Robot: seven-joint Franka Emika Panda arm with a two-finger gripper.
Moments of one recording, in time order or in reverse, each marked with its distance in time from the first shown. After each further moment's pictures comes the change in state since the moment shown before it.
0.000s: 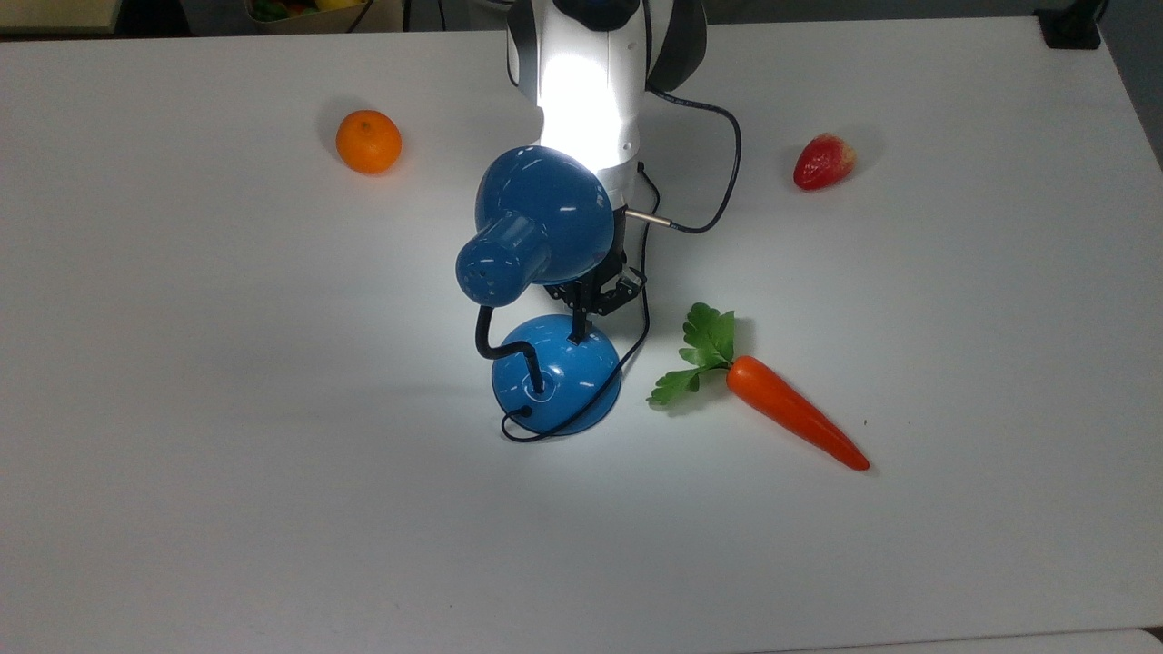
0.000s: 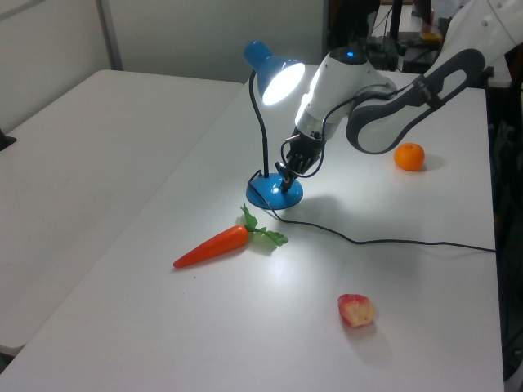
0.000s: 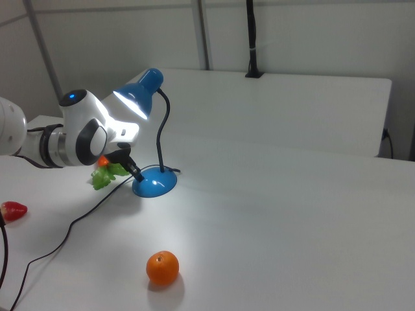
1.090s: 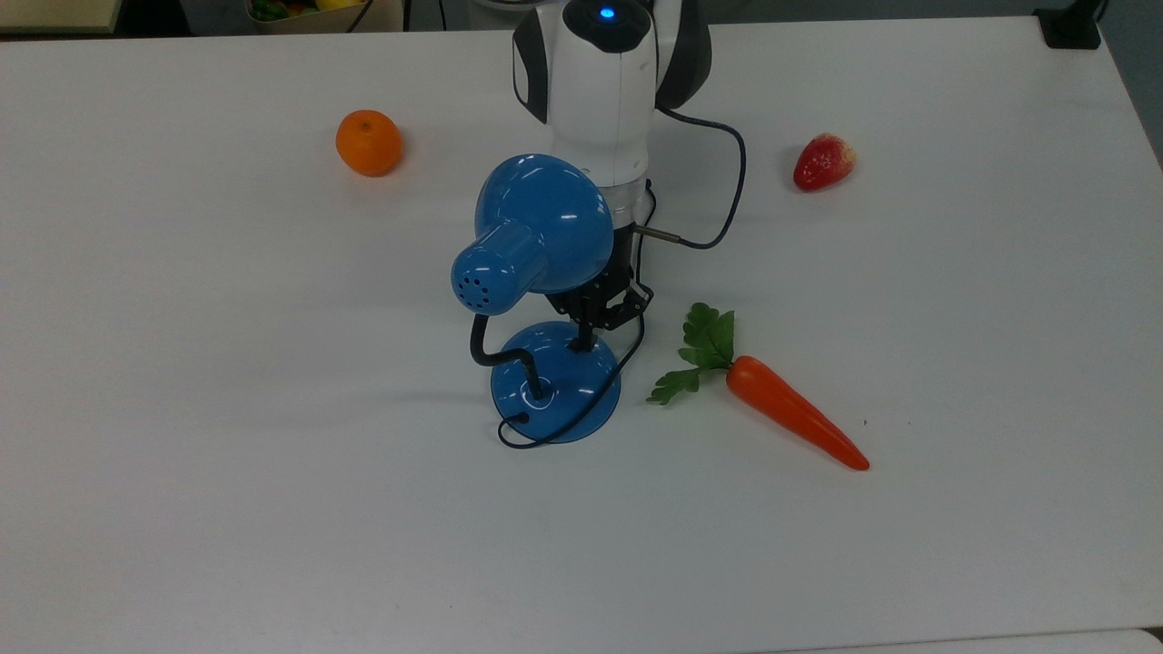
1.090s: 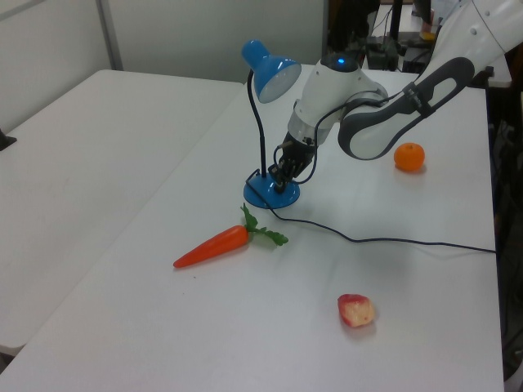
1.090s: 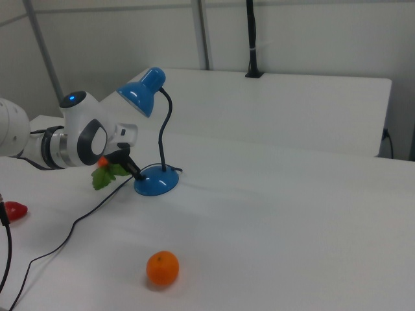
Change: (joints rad) arm 0.013 0.049 -0.002 0.048 -0.023 0.000 0.005
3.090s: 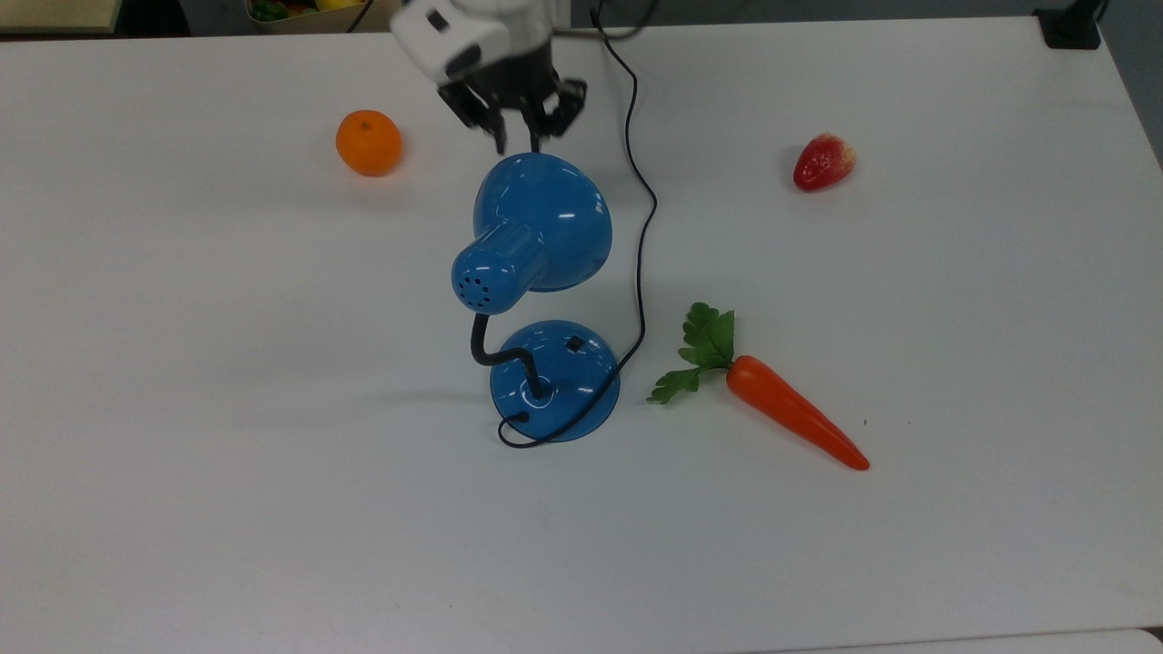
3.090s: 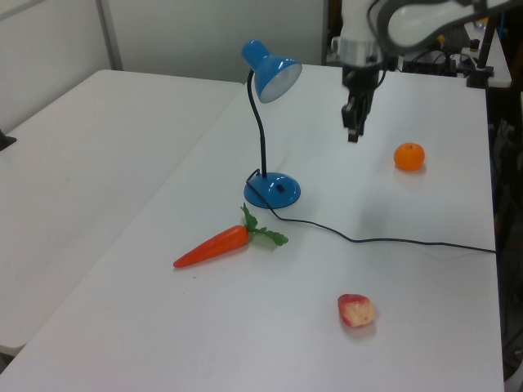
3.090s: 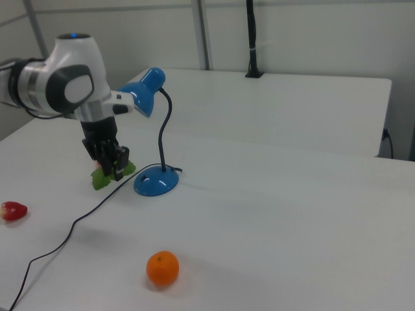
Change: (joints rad) arm -0.109 -0.406 -0.006 -0.062 0.148 -0.731 -0.546
